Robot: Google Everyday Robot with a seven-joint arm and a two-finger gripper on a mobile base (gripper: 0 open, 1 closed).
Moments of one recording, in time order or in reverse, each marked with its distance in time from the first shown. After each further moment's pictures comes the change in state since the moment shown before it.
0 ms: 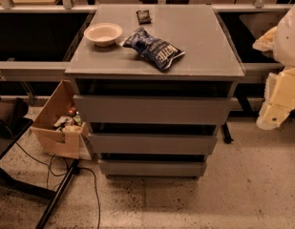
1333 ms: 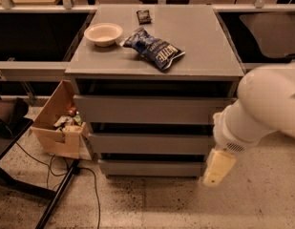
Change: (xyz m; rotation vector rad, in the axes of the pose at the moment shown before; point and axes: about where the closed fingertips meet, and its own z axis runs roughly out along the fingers) arm 0.006 0.063 0.196 -0.037 0.014 0.072
